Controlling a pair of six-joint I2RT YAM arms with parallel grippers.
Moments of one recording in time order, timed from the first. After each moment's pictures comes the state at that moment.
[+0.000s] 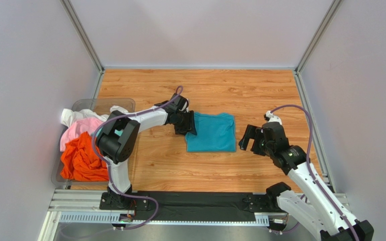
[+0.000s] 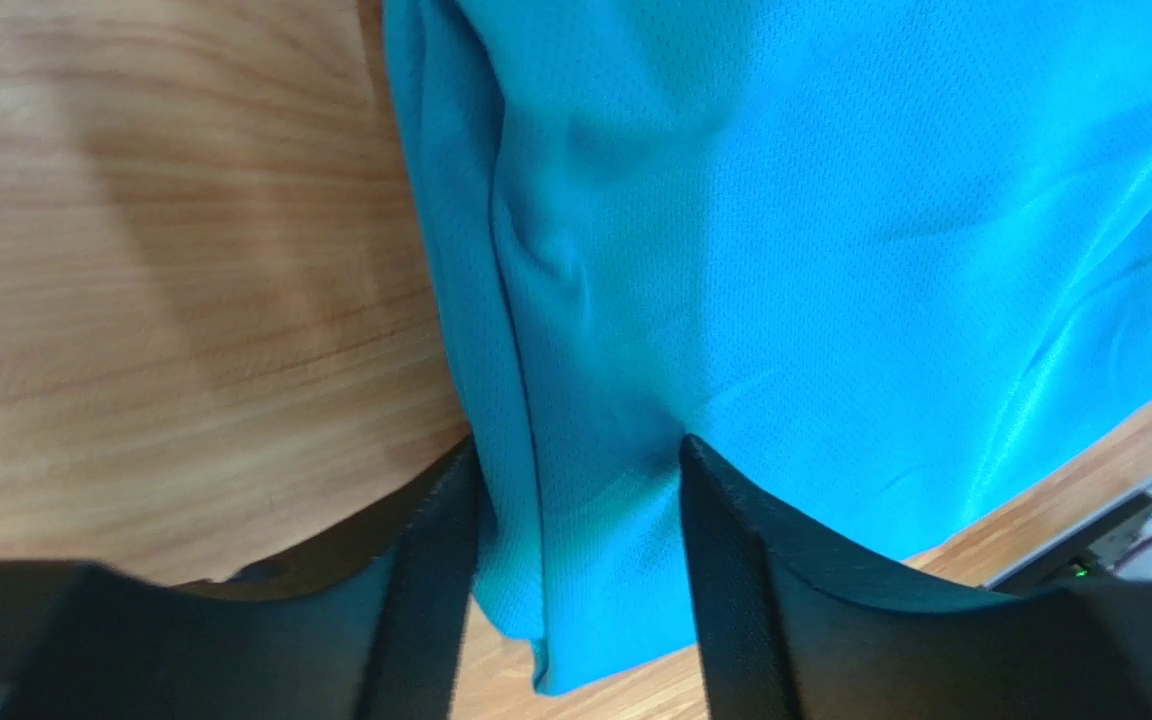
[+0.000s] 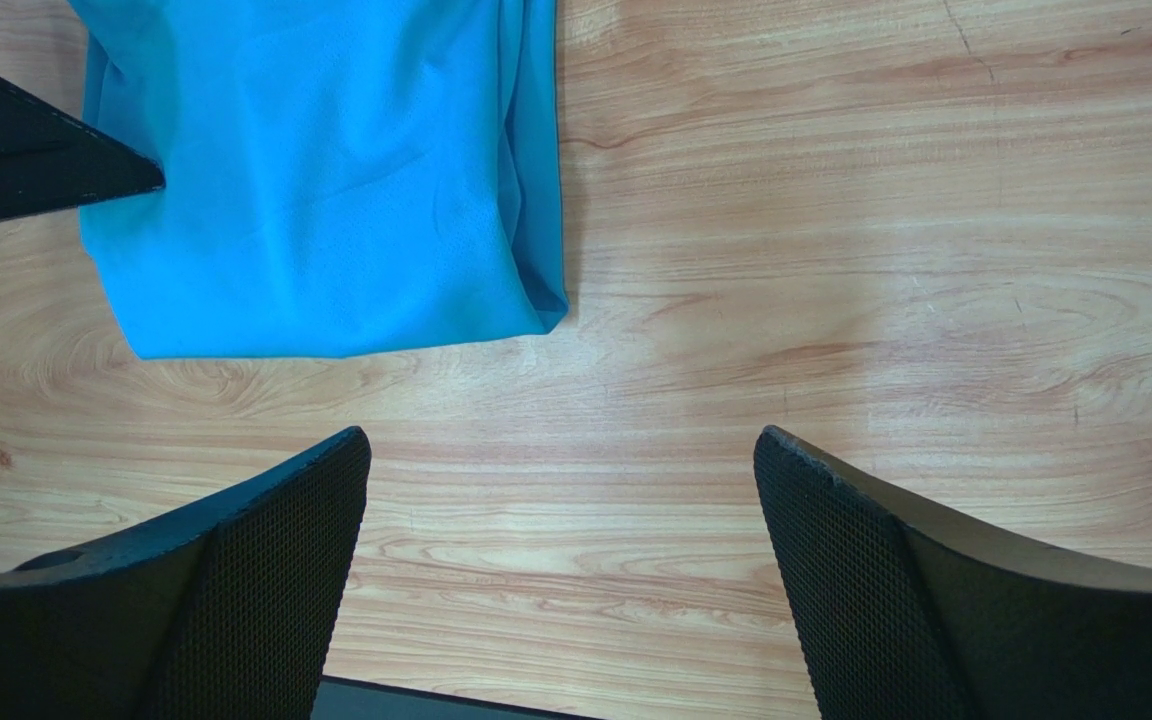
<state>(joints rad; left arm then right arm) -0.56 1.88 1.18 -0.37 0.29 -0.59 0.40 0.76 0.65 -0.68 0.09 0.57</state>
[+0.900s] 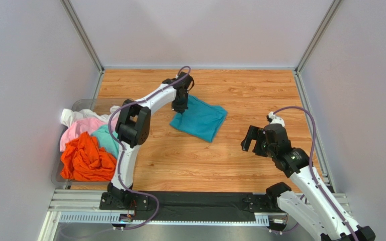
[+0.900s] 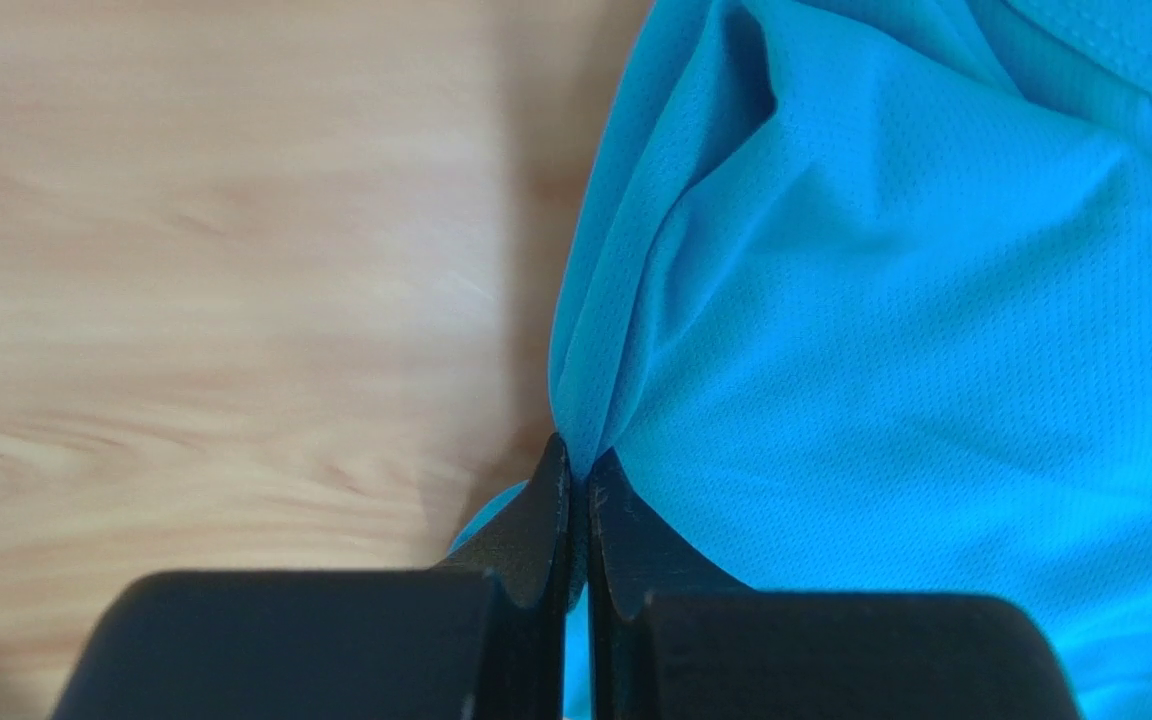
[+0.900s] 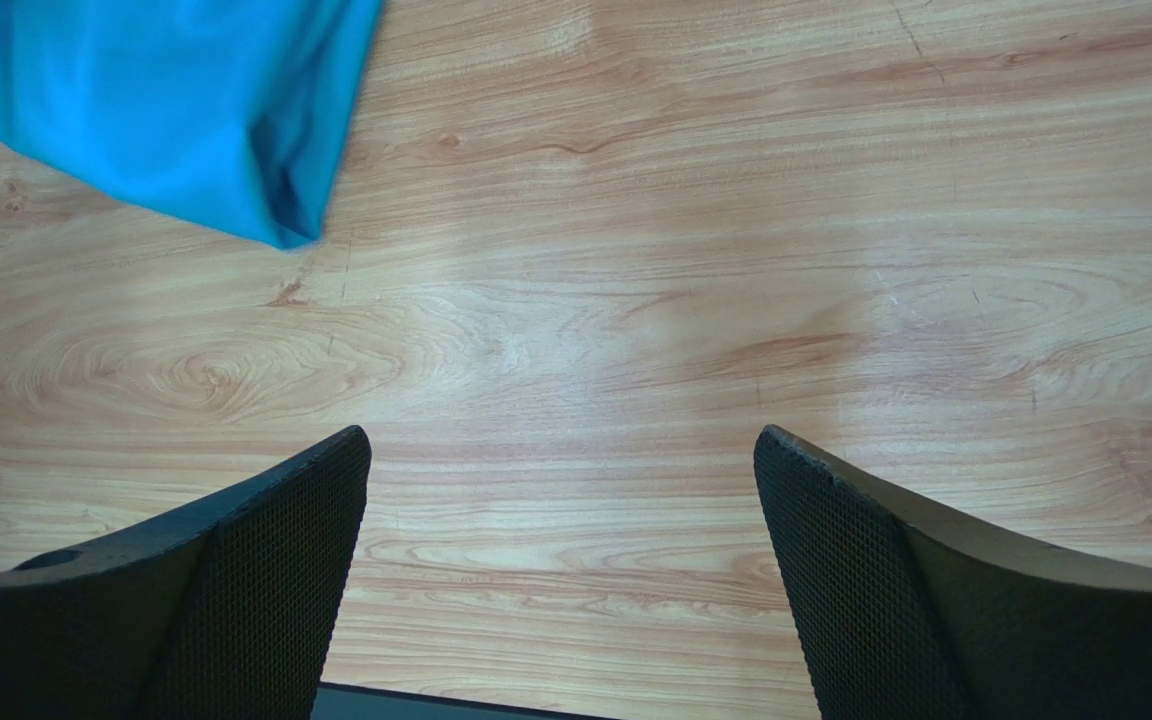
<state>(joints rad) -0.51 2.22 1.81 -0.79 -0.13 -0.40 0.40 0.71 0.65 -0.72 0.12 0.57</state>
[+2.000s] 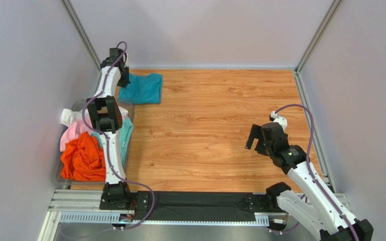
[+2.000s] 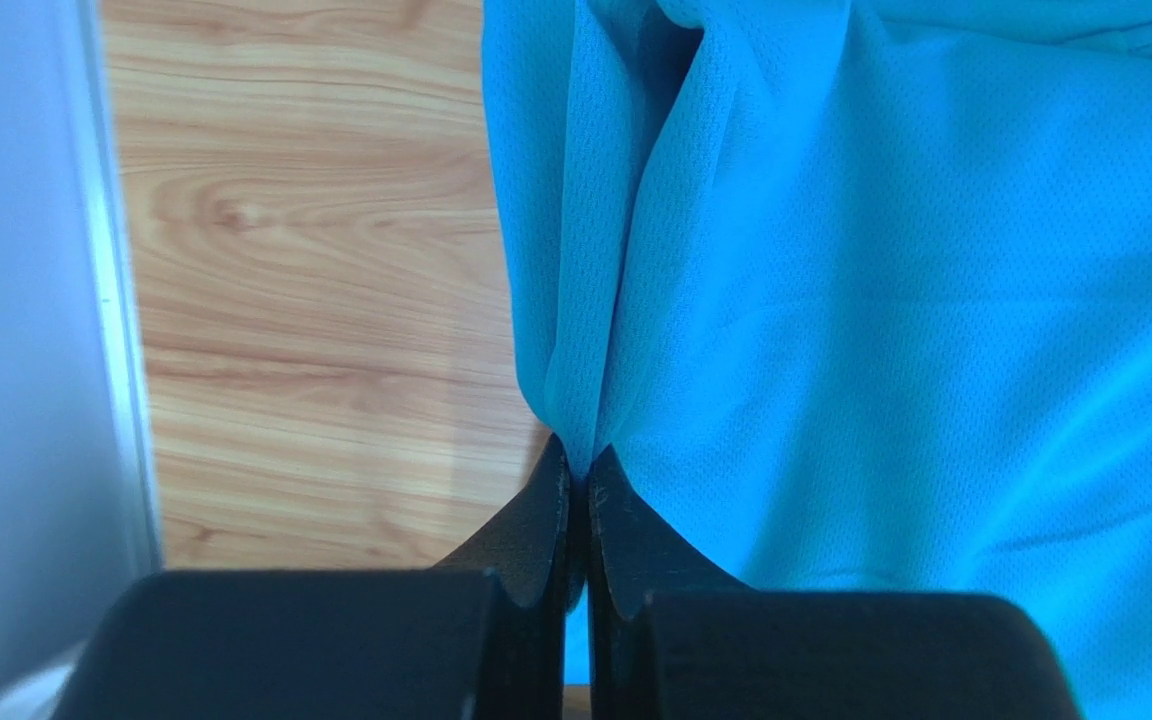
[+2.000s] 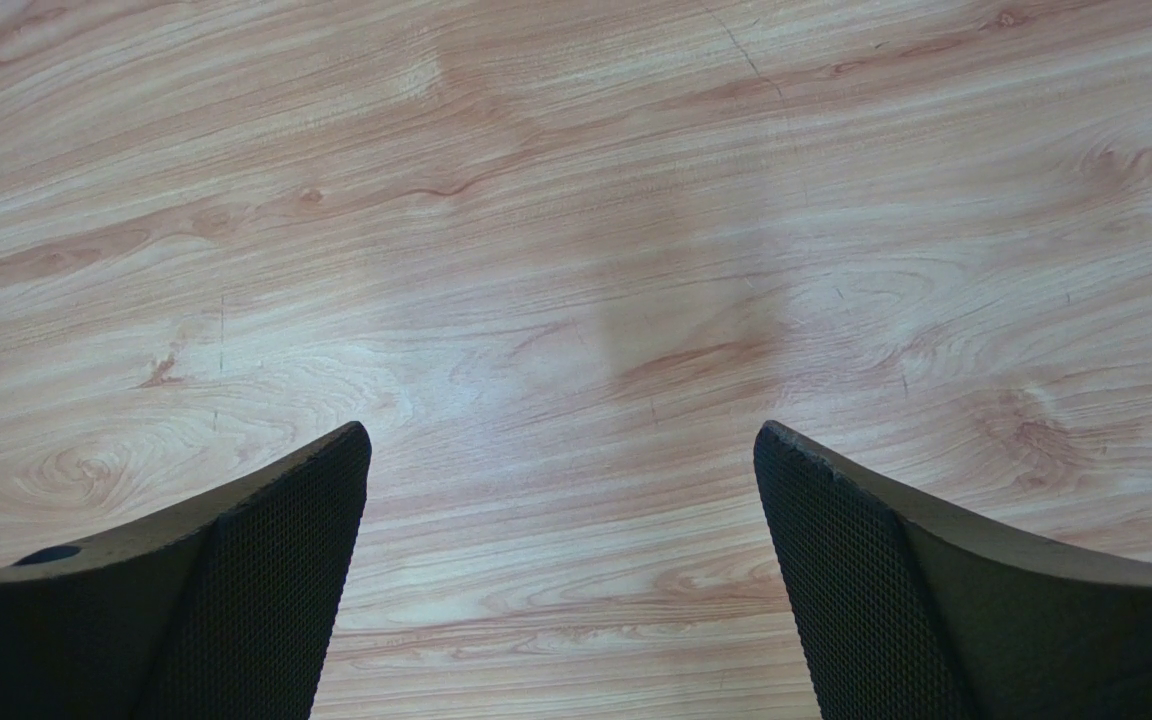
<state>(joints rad) 0.09 2.45 2.33 -0.87 -0.11 0.05 0.39 0.77 0.65 -0.73 0.28 0.58</state>
